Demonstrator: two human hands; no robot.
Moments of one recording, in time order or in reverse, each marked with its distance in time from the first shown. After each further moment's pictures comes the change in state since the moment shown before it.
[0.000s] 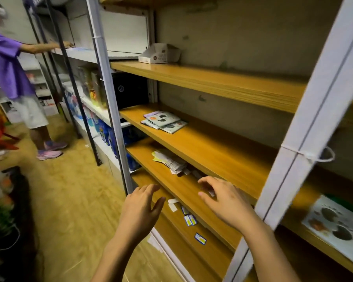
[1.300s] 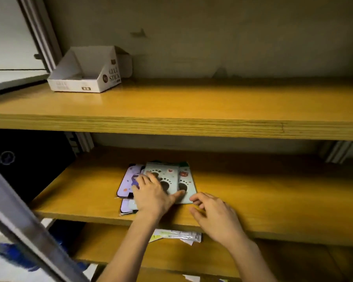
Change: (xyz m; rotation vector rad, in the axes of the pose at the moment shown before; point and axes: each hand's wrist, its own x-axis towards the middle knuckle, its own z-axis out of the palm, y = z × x) left_hand 0.487 -0.176 0.080 0.329 -0.424 0.287; right_hand 0.403 -0.086 0.113 0.012 0.327 0.715
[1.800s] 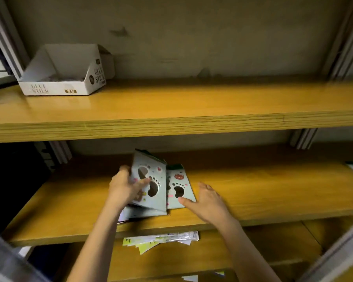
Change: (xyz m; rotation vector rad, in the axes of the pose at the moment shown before) left_hand 0.048 -0.064 -0.035 -0.882 -0.148 0.069; right_hand 0.034 -0.021 0.024 0.058 -0.006 0.385
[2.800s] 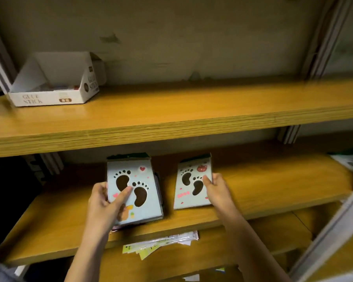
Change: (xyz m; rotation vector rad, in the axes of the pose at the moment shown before) left_hand -0.043 -0.026 -0.035 -0.430 0.077 0.137; right_hand 0.011 0.002 -0.008 0.832 0.277 0.181
